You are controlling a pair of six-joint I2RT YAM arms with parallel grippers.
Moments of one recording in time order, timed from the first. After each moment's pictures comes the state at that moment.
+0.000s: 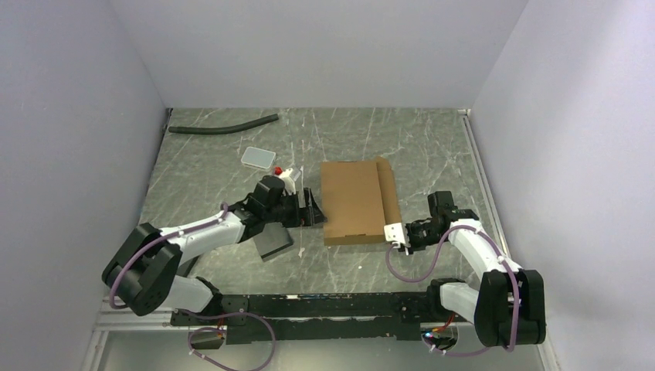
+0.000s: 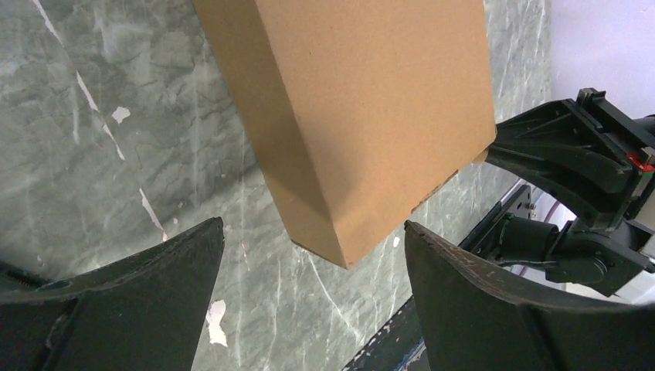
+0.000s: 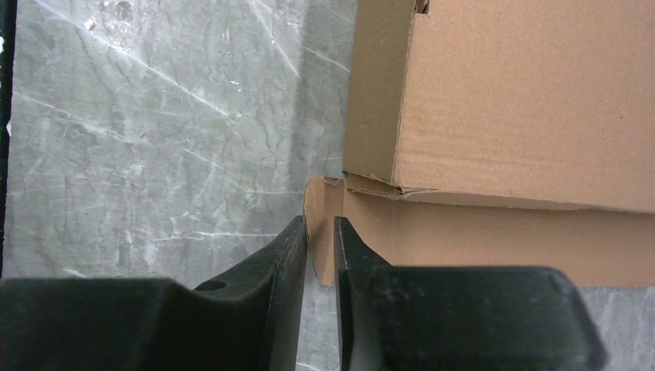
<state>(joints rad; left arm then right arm) -0.65 1.35 0.63 0.11 0.30 -0.72 0.04 1.12 0.52 -0.81 -0.77 -1.74</state>
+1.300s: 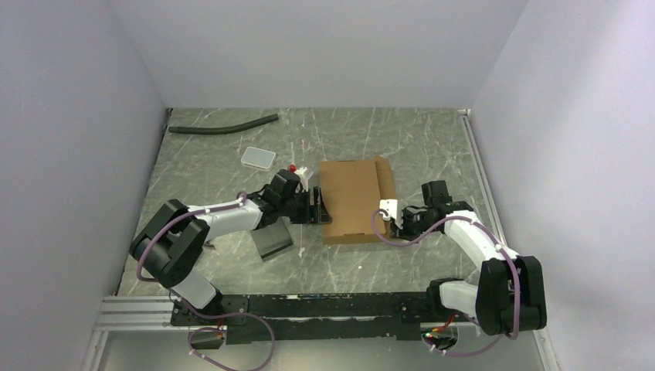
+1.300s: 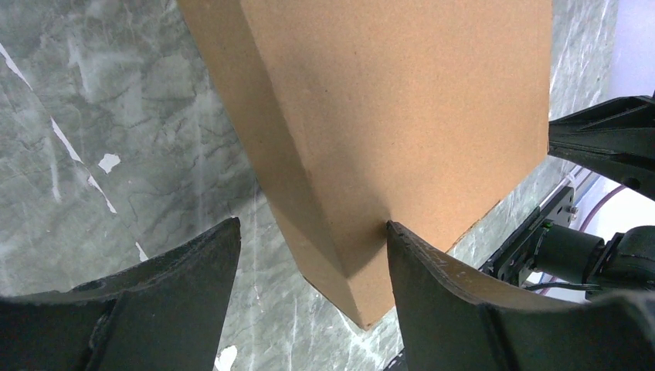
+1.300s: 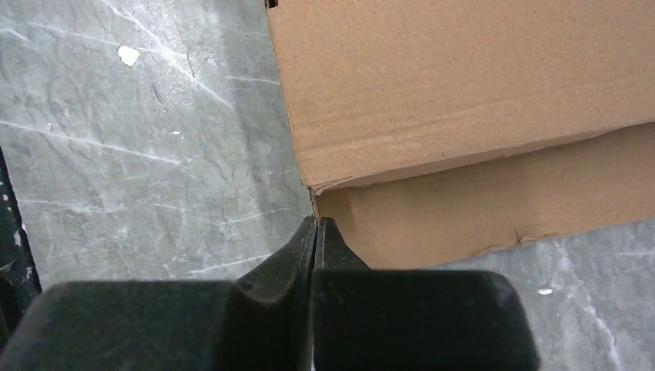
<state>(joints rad) -0.68 1.58 0.78 0.06 0.30 -0.67 0.09 1.19 0.58 -0.65 -0.71 -1.25</state>
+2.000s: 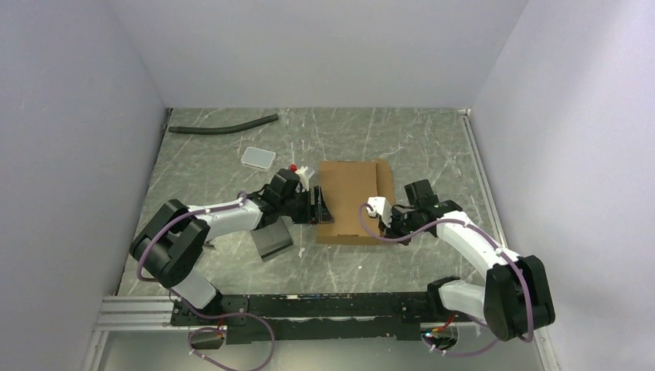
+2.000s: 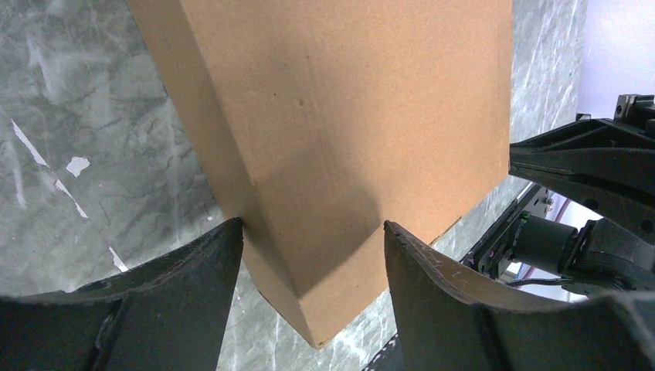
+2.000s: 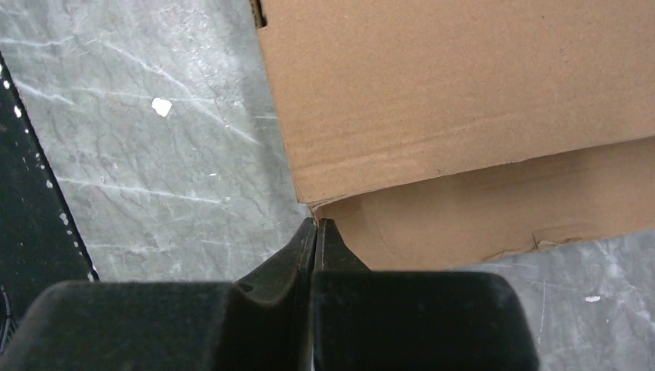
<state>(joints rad) -0.68 1.58 0.78 0.09 0.34 -0.70 0.28 1.16 0.60 -0.62 -0.59 -0.94</state>
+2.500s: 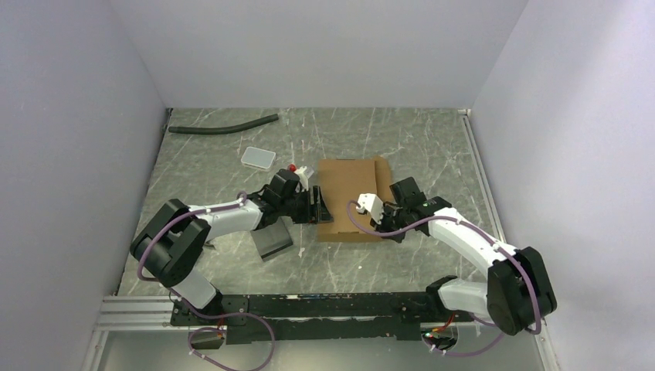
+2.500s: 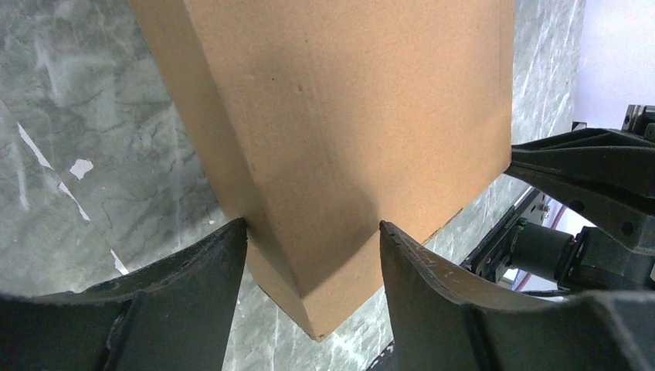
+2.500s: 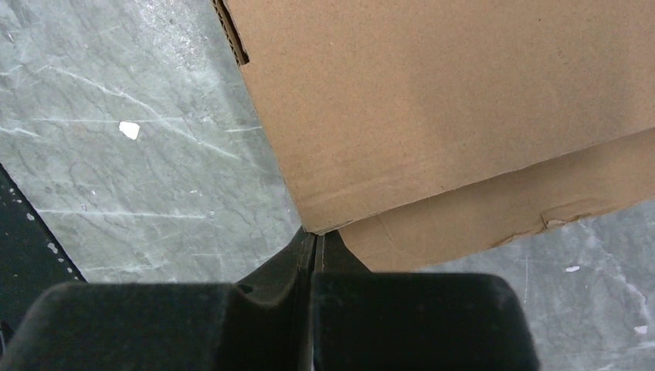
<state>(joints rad) -0.68 1.58 0.77 0.11 0.34 -0.71 0.43 1.21 0.66 -0.60 -0.37 -0.72</state>
